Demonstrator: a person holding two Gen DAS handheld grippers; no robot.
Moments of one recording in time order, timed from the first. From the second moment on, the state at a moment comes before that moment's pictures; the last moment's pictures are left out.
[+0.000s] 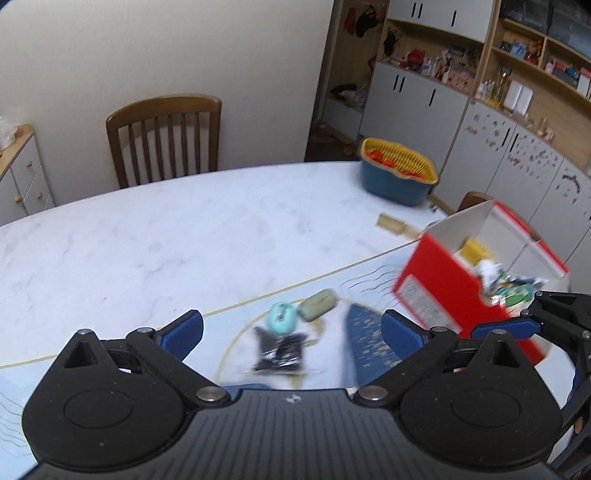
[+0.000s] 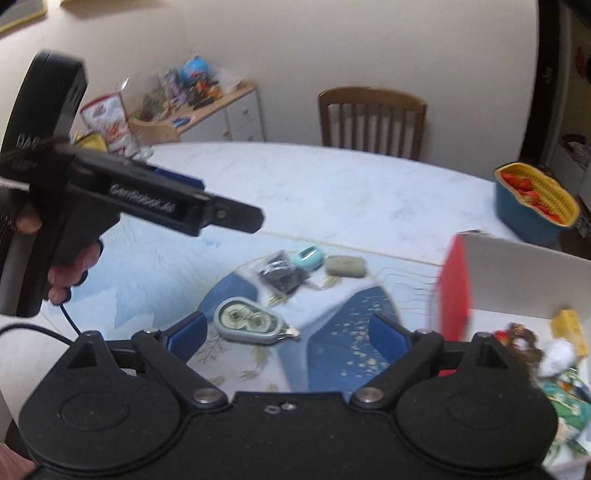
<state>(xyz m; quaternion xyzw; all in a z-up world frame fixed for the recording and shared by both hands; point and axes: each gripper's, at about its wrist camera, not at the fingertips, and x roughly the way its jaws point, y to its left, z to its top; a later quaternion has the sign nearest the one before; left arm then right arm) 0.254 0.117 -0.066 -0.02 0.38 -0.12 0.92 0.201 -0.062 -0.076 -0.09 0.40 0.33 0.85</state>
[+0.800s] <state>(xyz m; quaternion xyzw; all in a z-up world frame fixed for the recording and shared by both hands) 0.312 0.119 -0.154 -0.03 0.44 -0.17 0.88 0.222 0.019 -0.156 -0.23 0.38 0.40 0.80</state>
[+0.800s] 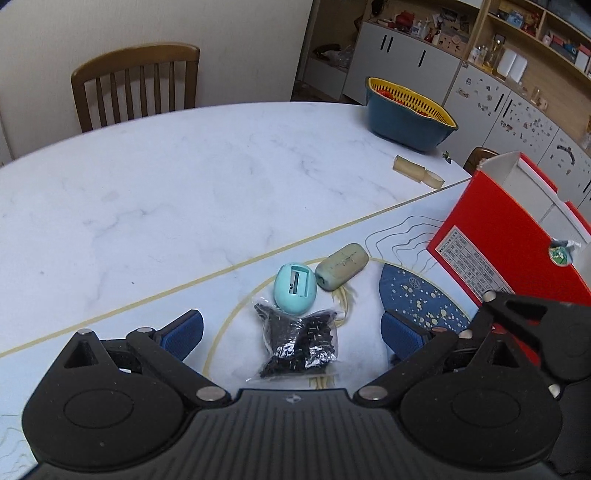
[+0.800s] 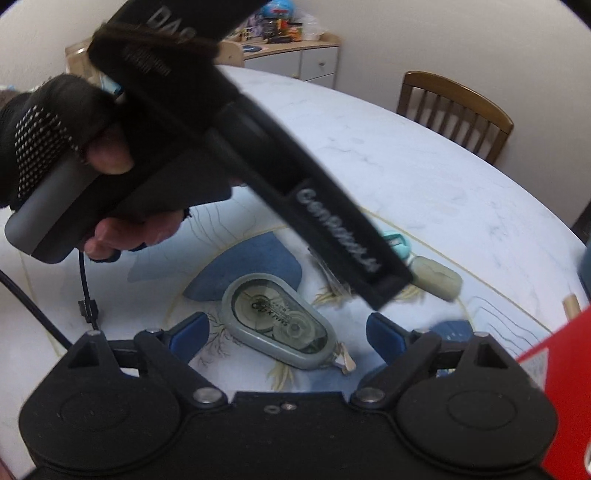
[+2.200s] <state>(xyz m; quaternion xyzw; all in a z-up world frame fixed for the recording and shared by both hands) 0.285 0.114 -0.164 0.00 0.43 -0.17 0.89 0.174 -0.024 -0.154 -0.14 0.43 0.33 0.83</state>
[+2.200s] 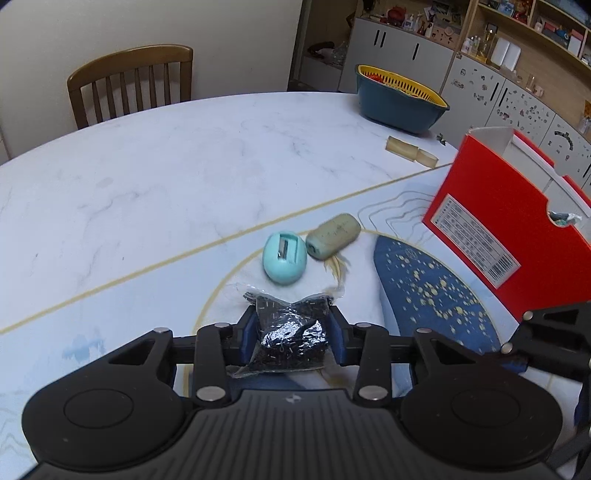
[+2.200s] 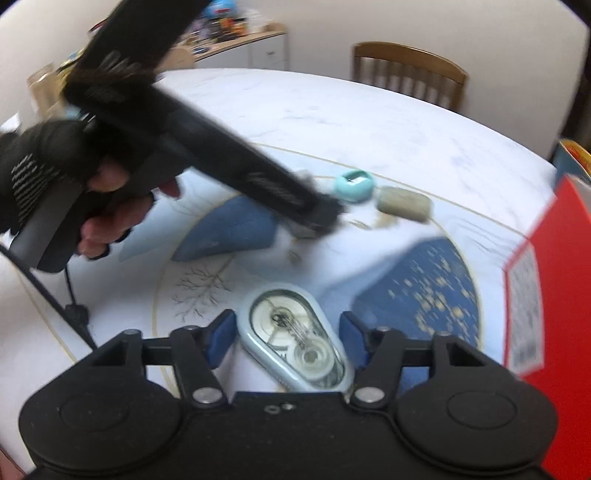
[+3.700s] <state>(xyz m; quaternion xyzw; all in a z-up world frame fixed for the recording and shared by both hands) 0.220 -0.022 -0.028 -0.02 0.39 -0.24 0.89 0.187 -0.213 -0.020 -0.06 0.37 0.23 0.90</state>
